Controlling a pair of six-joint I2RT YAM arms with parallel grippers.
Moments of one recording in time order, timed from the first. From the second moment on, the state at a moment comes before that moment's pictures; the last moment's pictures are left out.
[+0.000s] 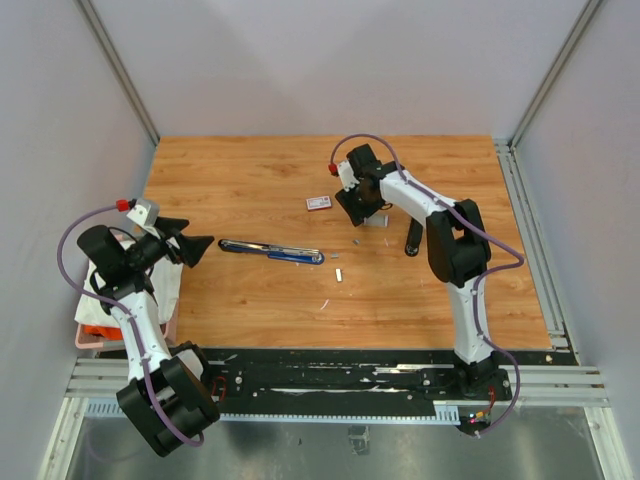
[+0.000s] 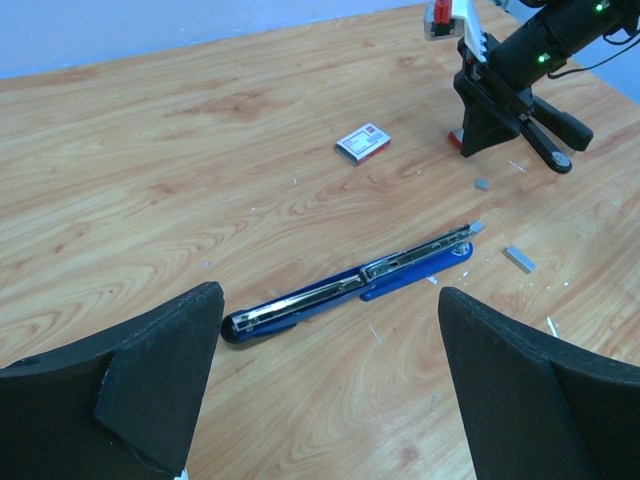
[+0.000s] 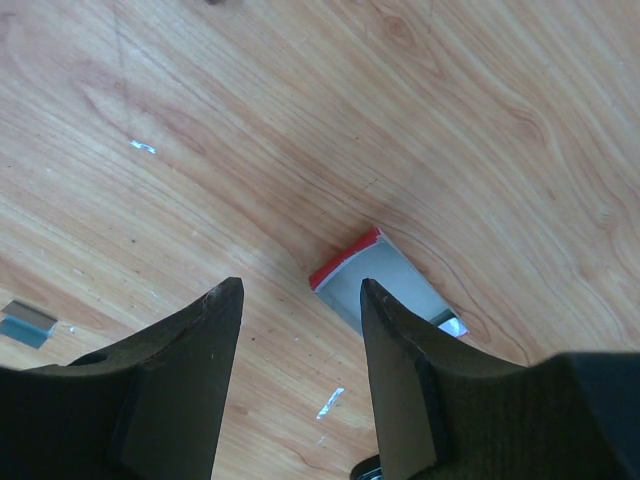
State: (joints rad) left arm 0.62 0.91 0.58 0.03 1.23 0.13; right arm 0.48 2.19 1.78 -0.72 -0.05 -0.24
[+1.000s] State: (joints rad) left arm 0.62 0.92 0.58 0.02 1.23 0.13; right arm 0.47 2.23 1.78 -0.72 -0.19 -0.21
